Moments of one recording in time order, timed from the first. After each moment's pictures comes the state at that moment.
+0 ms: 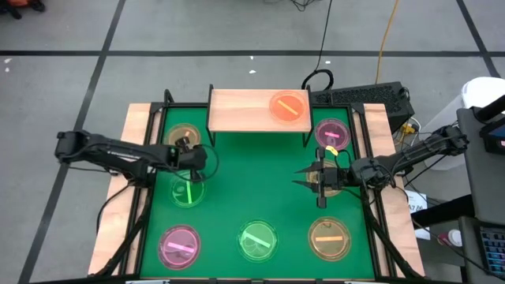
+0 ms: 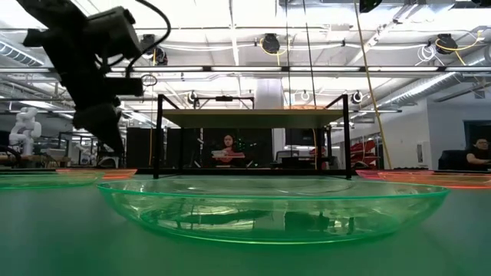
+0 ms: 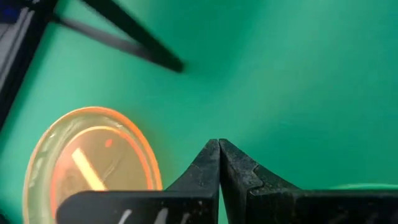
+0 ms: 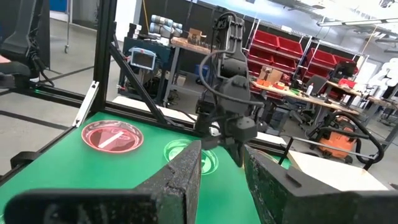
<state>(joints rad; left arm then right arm) 0.05 1.18 0.55 -0.56 -0.44 -0.24 0.34 0.91 0.51 0.39 0.34 -0.22</state>
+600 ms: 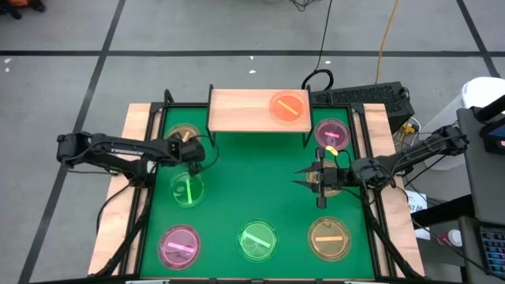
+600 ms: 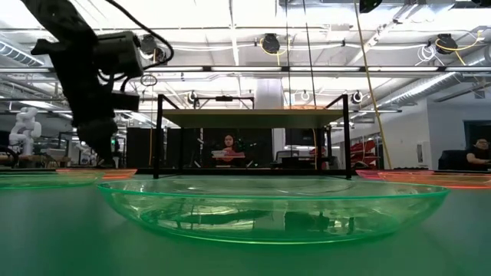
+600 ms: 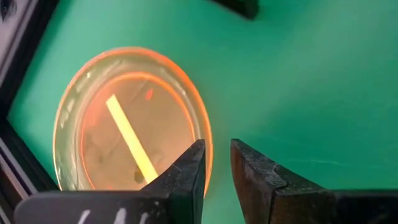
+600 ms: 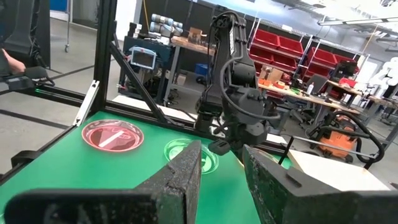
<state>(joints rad) 0.20 1.21 0.53 -0.64 -0.45 -0.31 0.34 0.91 0.51 0.39 0.34 -0.22</state>
